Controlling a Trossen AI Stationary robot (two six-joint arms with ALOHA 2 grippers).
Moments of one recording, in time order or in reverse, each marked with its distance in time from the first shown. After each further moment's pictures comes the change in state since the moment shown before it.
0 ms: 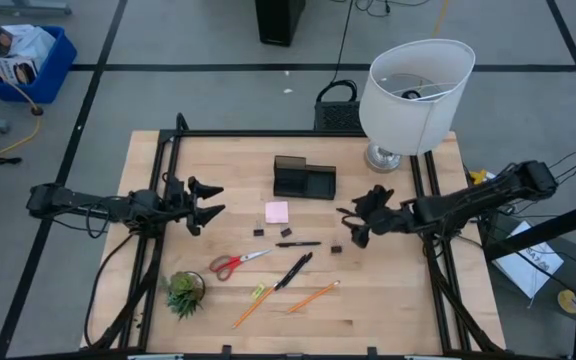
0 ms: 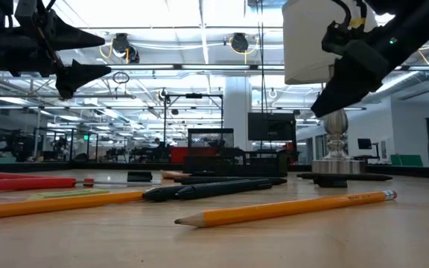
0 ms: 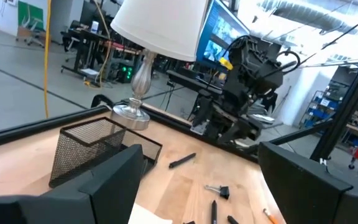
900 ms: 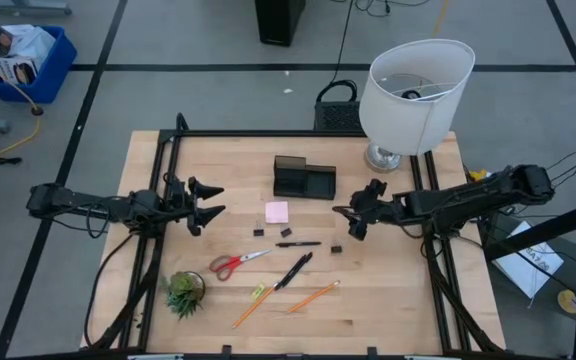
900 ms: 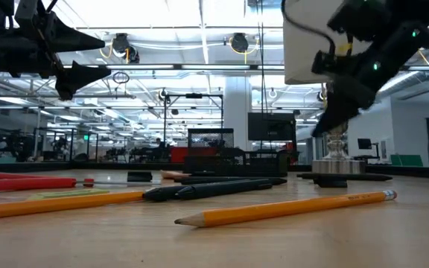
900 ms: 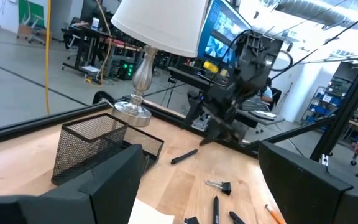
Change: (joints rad) left arm 0.000 0.000 0.000 -0.016 0.000 0.001; right arm -0.152 0.099 -0.018 -0.001 -0.086 -0.097
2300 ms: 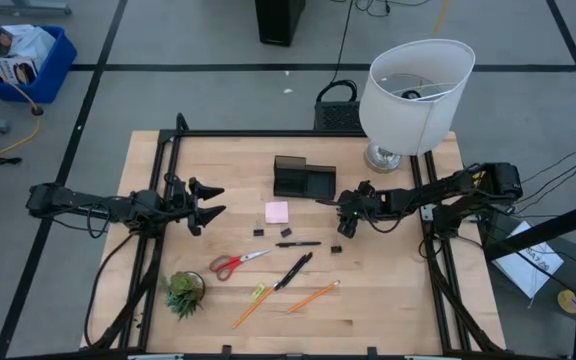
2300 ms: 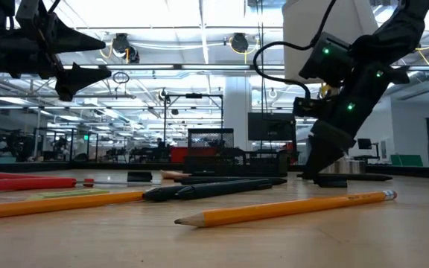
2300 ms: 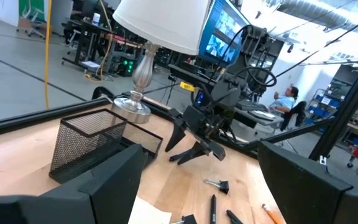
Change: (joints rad) left arm 0.000 0.011 0.000 0.000 -0.001 -0.034; right arm -0.149 0.301 -0.001 0.209 -0.160 -0.010
